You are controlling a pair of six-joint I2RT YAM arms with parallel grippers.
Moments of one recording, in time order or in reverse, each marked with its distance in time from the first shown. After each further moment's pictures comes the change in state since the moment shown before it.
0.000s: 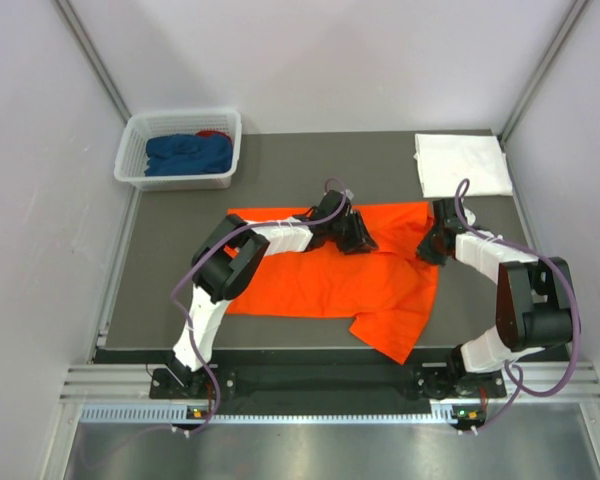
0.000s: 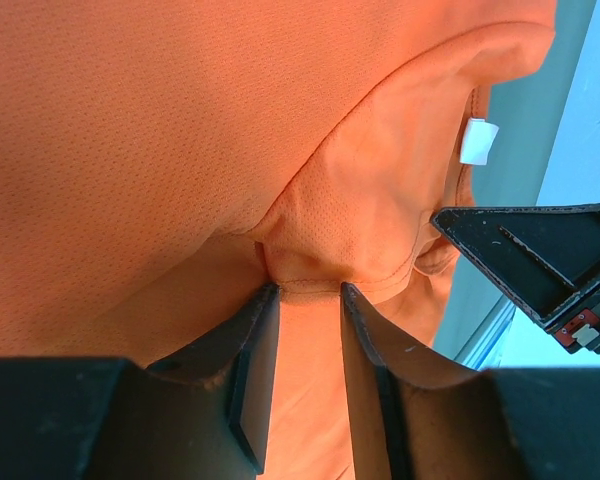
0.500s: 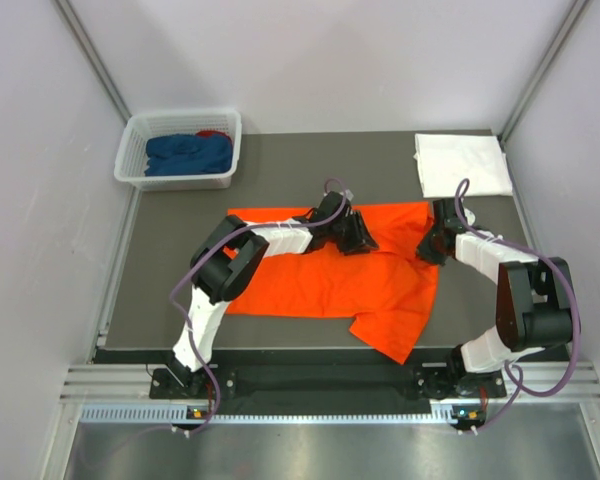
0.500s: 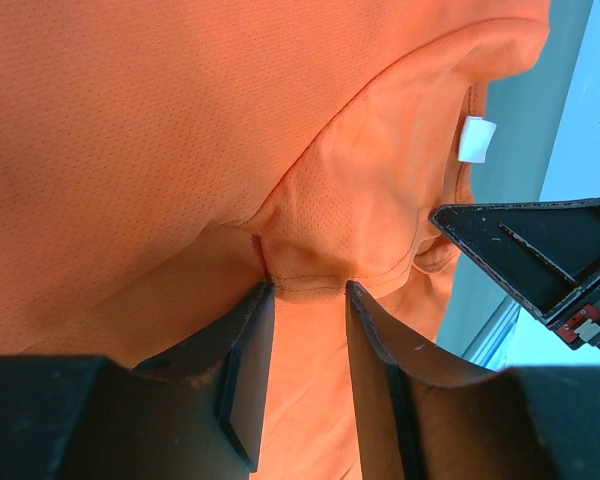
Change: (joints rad) left arm -0.003 -0.012 -0.021 0.021 -0.023 0.007; right arm 0.000 0.000 0.000 0.004 -0.007 0.000
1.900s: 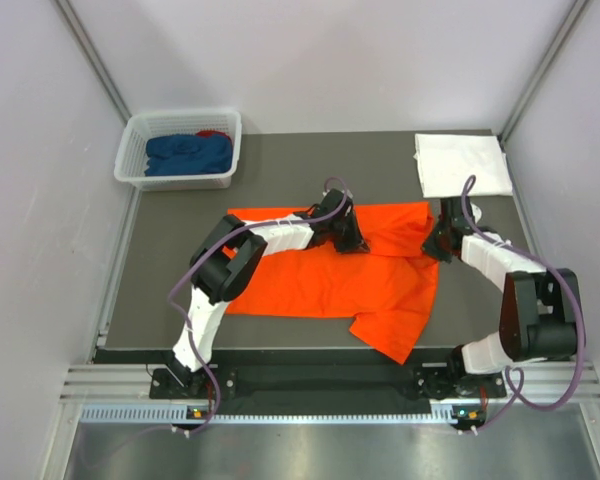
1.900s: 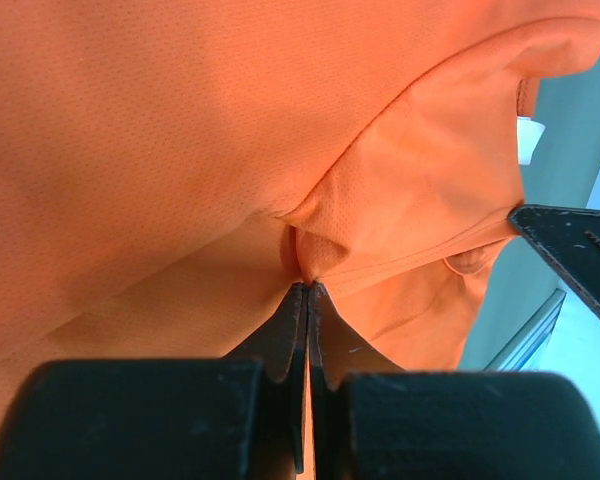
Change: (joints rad) left arm -0.002 -0.005 0.051 -0.147 -0.042 0.045; right arm -0.034 -0.052 0.000 -0.013 0.002 -0.052
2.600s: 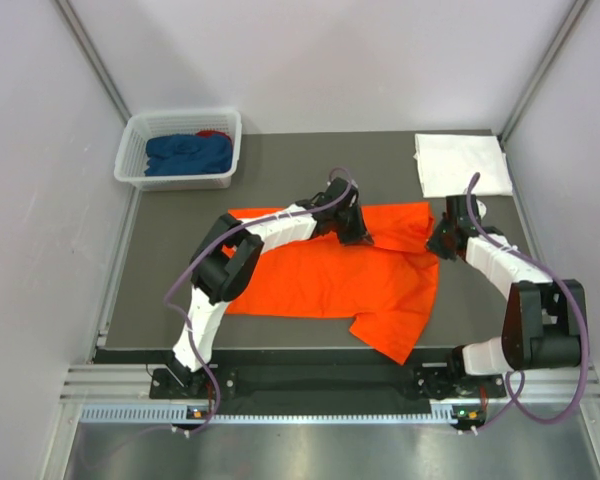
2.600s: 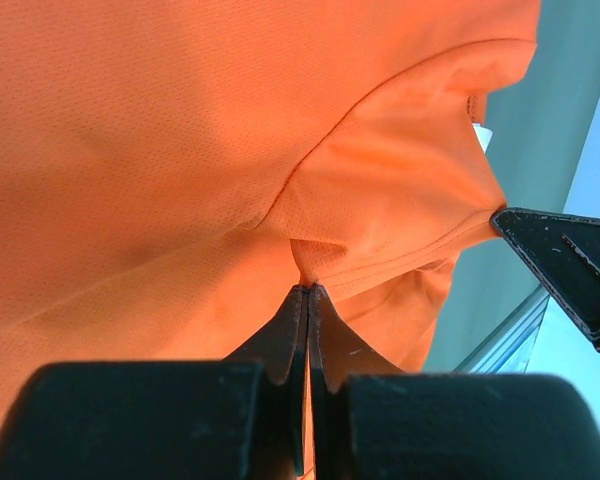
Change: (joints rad) left arm 0.001 -0.004 0.124 -0.136 0.006 0.015; right arm -0.019 -0.066 0.003 -0.014 0.000 -0.061
